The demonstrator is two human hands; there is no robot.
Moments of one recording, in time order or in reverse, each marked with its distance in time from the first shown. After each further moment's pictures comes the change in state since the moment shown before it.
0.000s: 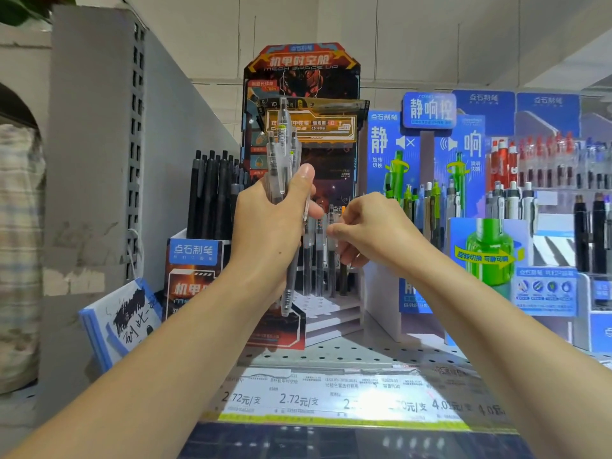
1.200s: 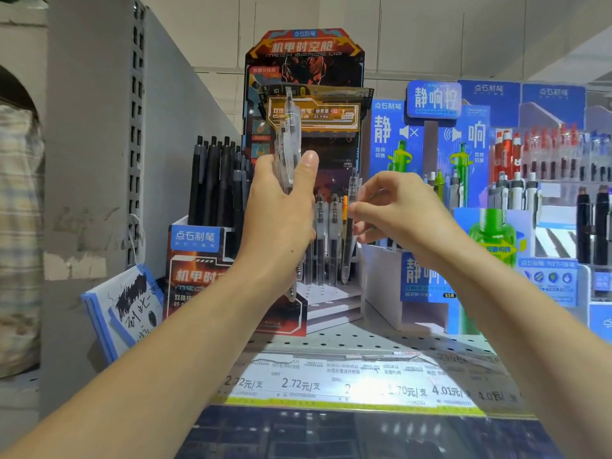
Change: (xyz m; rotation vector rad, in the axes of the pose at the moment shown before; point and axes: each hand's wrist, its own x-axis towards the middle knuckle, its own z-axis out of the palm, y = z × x) left_hand 0.001 -0.007 0.003 -0.026 -0.058 0.045; right_hand -0.015 0.005 -0.022 0.296 0.076 -0.029
